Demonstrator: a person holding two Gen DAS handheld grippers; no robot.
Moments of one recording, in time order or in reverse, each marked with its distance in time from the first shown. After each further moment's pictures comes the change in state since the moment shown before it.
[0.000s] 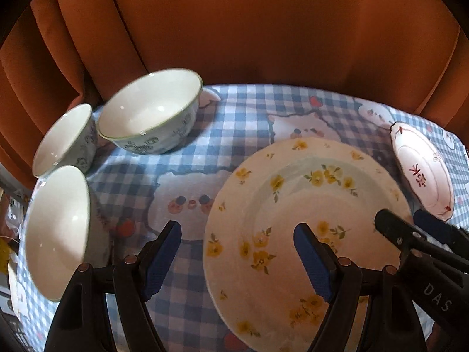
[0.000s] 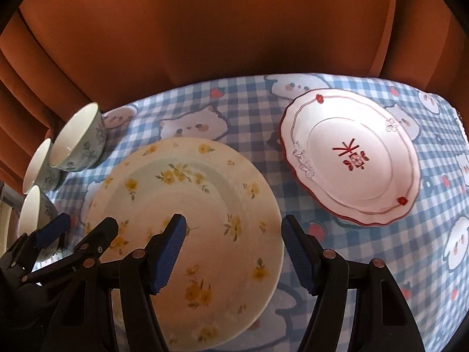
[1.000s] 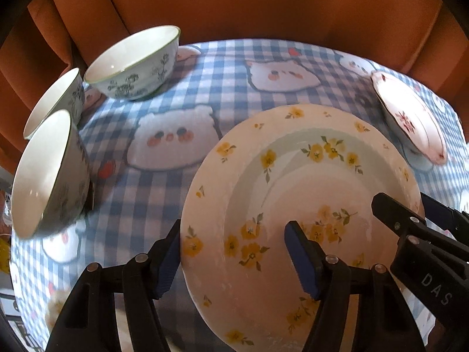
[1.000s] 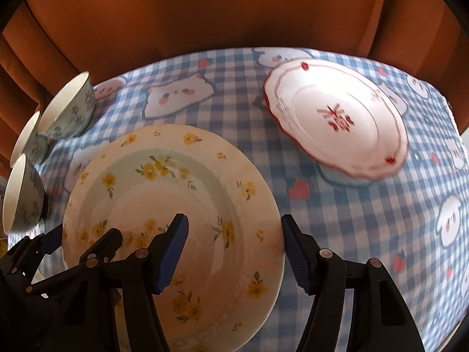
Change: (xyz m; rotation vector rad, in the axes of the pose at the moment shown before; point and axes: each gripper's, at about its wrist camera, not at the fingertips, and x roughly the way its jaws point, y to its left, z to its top) left arm -0.008 -0.007 -0.037 0.051 0.131 -0.035; right arm -0.013 -0.012 -0.040 -0.011 0.088 -0.058
